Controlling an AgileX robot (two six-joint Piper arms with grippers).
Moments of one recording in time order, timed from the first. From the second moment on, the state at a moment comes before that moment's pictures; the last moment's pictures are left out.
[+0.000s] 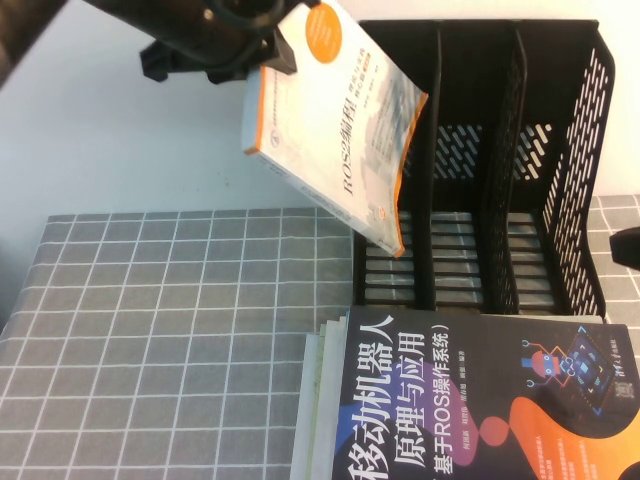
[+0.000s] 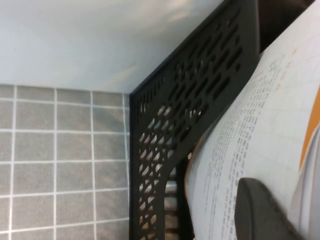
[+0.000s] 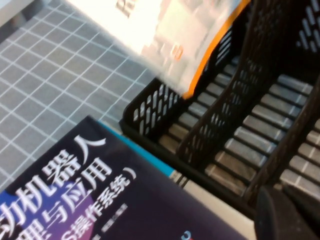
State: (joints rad) right arm 0.04 1.15 -0.85 0.93 0.72 -1.05; left arm -0.35 1.81 -2.03 -0.22 0.99 -0.43
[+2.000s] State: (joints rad) right arm 0.04 0.48 -0.65 0.32 0.96 -0.69; left arm -0.47 1.18 -1.60 -0.25 0.76 0.14
